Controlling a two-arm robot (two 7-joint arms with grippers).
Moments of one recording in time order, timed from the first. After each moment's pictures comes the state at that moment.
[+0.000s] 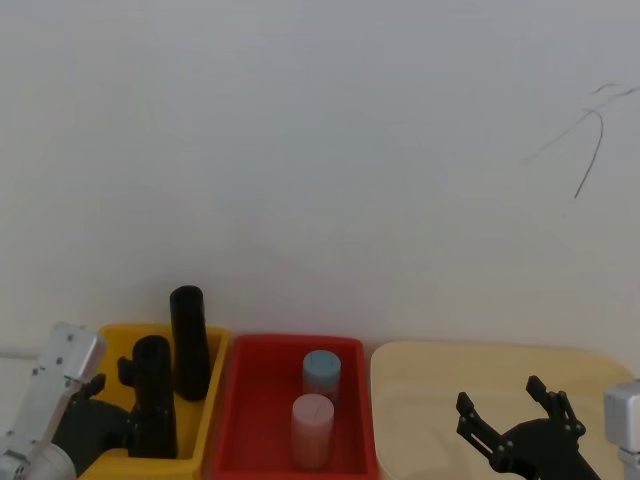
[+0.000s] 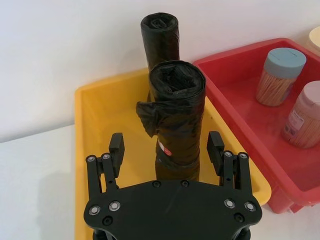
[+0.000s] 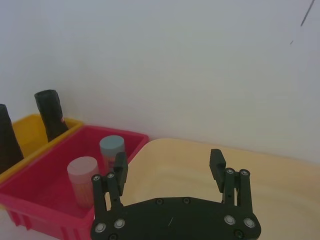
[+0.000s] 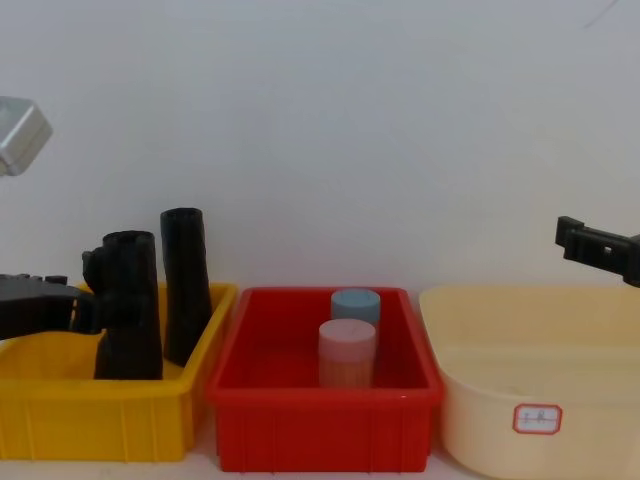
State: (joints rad) left arm -0.24 0.40 0.28 -1.55 -0.30 0.31 -0.08; right arm -0.01 0.34 -0.23 -1.77 0.29 0.03 0.07
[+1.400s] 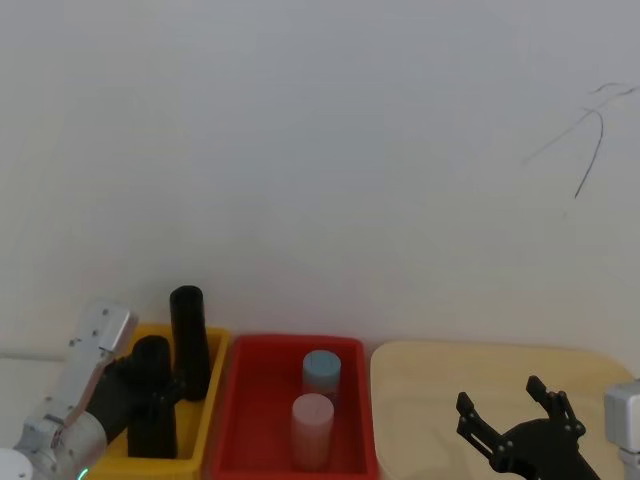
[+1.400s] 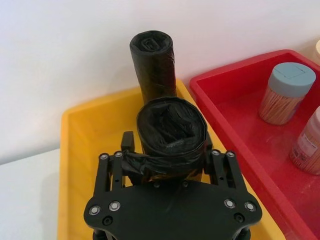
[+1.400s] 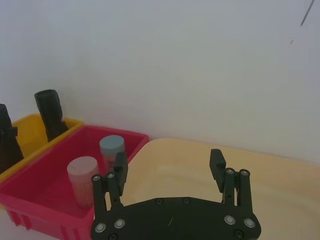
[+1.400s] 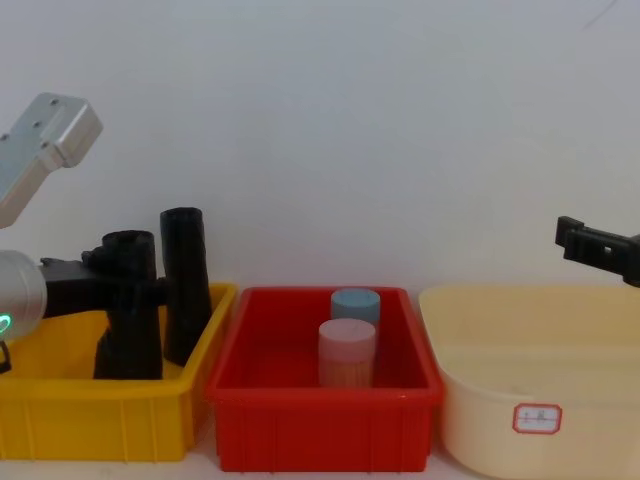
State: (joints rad) left arm -0.38 0.32 0.32 -1.39 -0.25 0.28 -0.12; right arm -0.01 0.34 -0.23 -1.77 0.29 0.03 0.07
